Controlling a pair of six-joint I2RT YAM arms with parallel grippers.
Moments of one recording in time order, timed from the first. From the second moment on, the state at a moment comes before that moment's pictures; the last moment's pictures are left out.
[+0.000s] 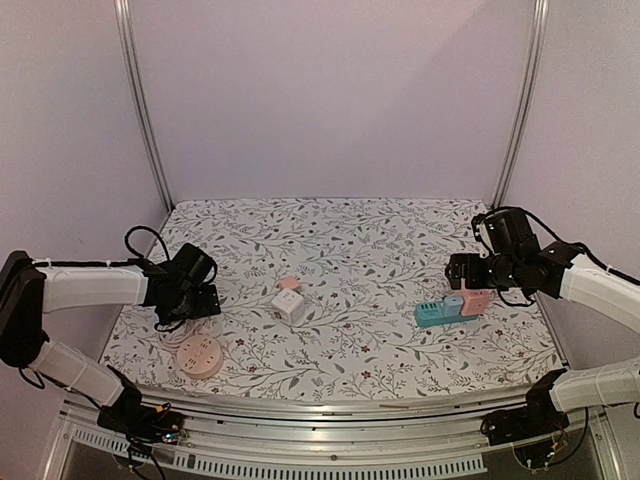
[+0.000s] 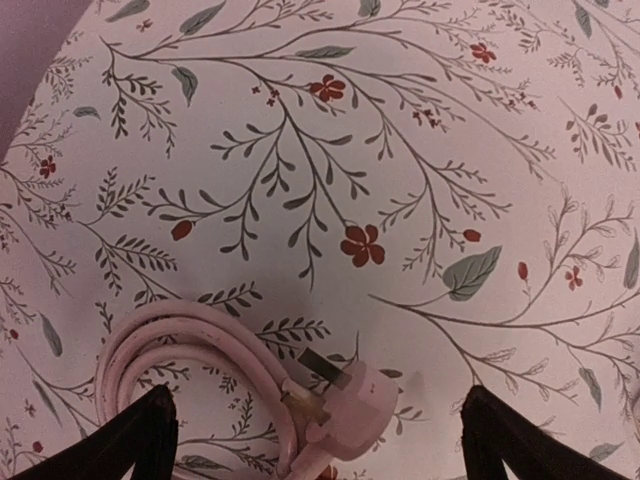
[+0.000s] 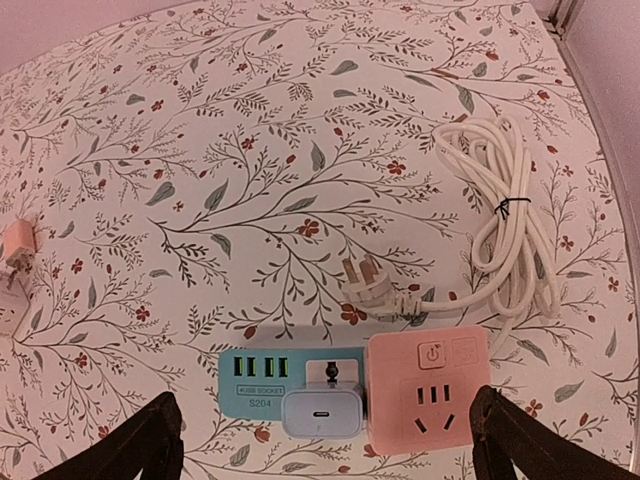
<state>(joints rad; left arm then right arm) -0.53 1.37 0.67 -0.48 -0.47 -0.77 0.51 1.11 0.81 -0.51 0.23 0.40</state>
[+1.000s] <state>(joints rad) -0.53 1.61 0.72 -0.27 -0.34 -0.74 0.51 1.12 0.80 -0.49 0.22 0.39</state>
